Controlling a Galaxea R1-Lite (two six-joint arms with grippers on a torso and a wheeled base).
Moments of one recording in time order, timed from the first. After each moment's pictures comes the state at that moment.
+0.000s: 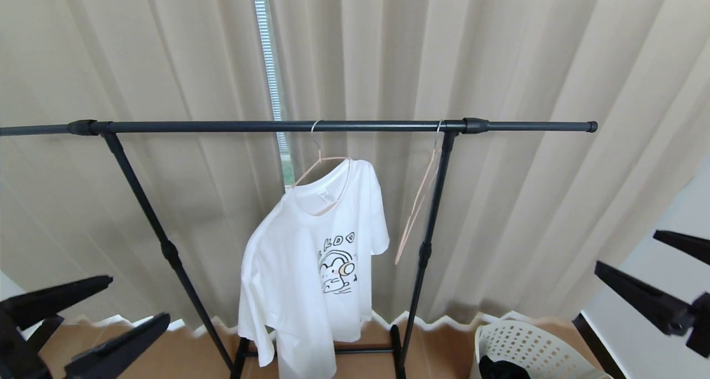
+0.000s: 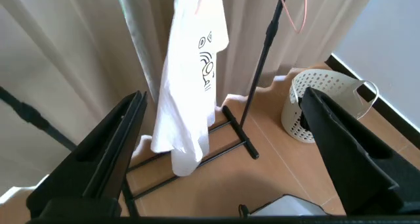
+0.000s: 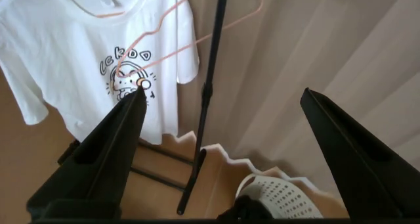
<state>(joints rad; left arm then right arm) -0.25 0.82 -0.35 -0.20 -0.20 0.07 0.30 0.92 -0.38 -0.33 0.00 -0.08</state>
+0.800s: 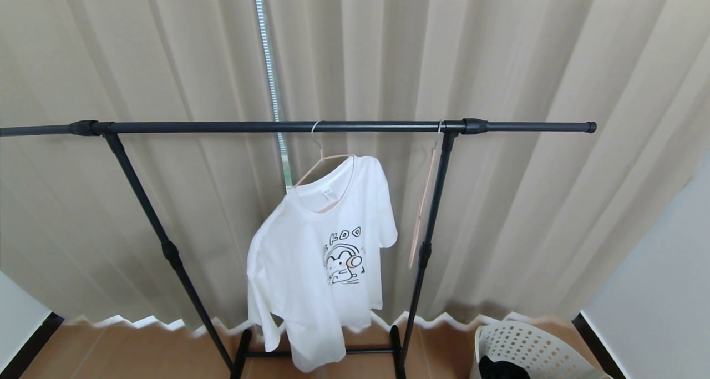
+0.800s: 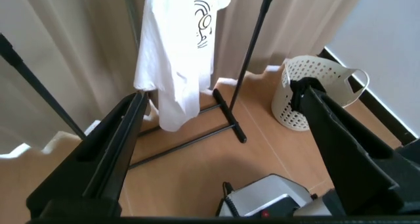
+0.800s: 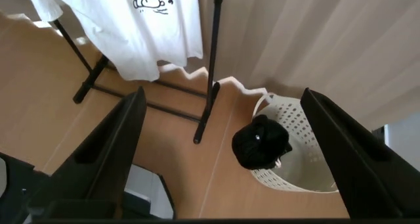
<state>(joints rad) -0.23 0.41 0.00 -0.11 -0.20 0.00 0.31 0.38 -0.01 0.02 -0.01 0.00</state>
